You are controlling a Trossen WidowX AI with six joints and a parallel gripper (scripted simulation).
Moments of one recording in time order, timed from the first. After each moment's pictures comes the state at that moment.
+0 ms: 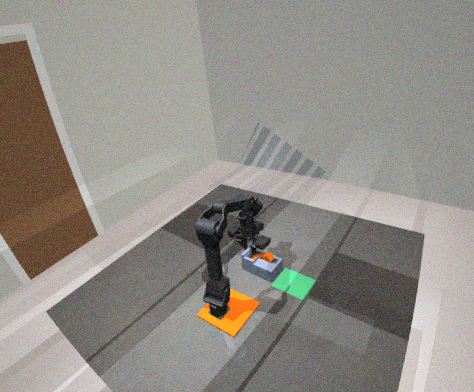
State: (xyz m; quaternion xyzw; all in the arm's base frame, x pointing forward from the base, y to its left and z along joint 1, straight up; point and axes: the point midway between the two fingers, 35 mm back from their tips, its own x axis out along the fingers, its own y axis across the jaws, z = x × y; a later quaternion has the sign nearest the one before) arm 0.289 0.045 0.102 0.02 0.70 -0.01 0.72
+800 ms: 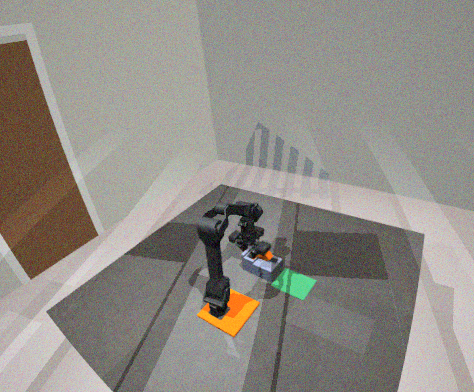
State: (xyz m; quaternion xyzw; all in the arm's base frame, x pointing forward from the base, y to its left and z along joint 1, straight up) arm 0.290 0.045 0.071 0.02 0.70 -0.01 0.72
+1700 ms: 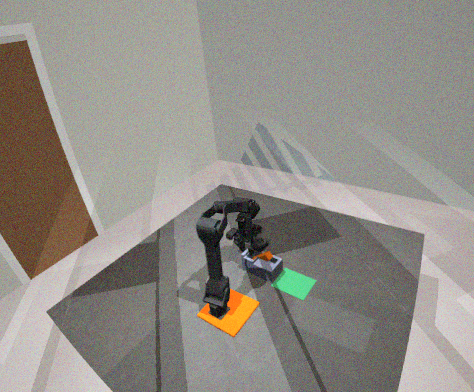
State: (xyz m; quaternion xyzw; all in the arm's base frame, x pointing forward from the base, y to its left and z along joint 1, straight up) arm 0.285 0.055 0.088 0.01 0.71 -0.01 0.71
